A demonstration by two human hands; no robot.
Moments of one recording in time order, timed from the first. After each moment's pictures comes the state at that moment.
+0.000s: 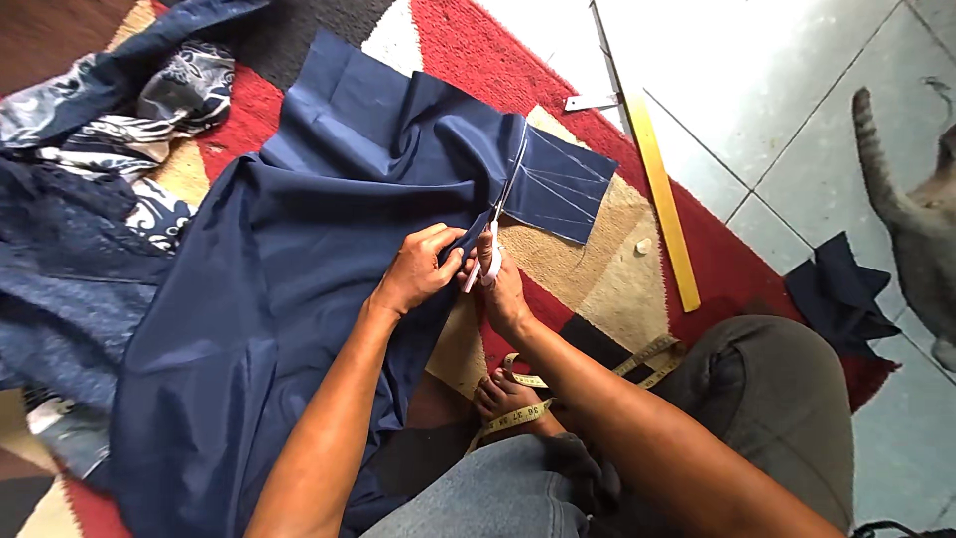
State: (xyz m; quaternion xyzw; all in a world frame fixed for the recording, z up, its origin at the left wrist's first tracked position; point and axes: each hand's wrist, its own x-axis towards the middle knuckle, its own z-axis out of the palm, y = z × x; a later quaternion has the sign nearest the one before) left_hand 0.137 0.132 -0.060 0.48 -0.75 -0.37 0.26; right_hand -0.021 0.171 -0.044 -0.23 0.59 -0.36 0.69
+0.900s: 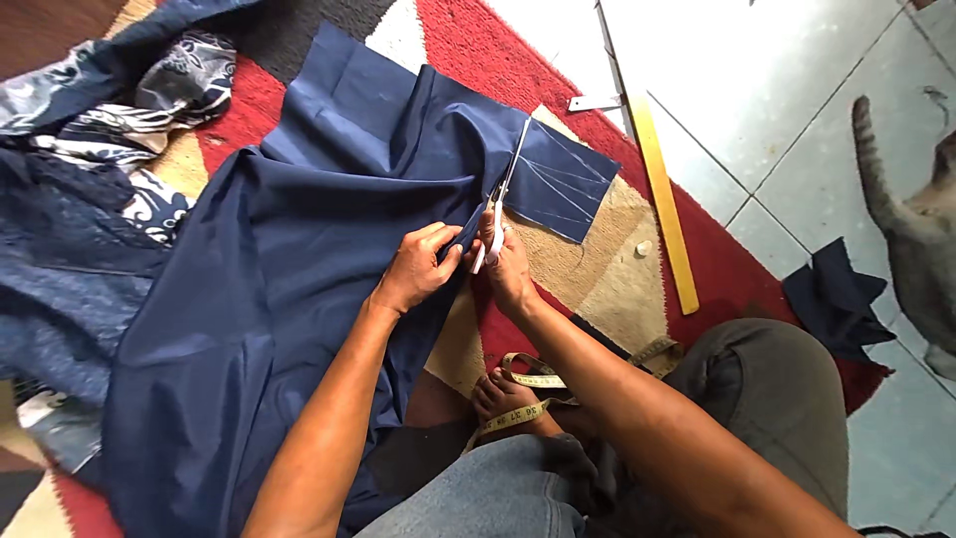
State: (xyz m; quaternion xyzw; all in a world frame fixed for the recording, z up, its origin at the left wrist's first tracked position) left_hand 0.138 0.135 -0.064 0.49 -0.75 -0.36 0.28; right_hand -0.021 0.138 -0.046 -0.23 0.58 -0.41 0.67
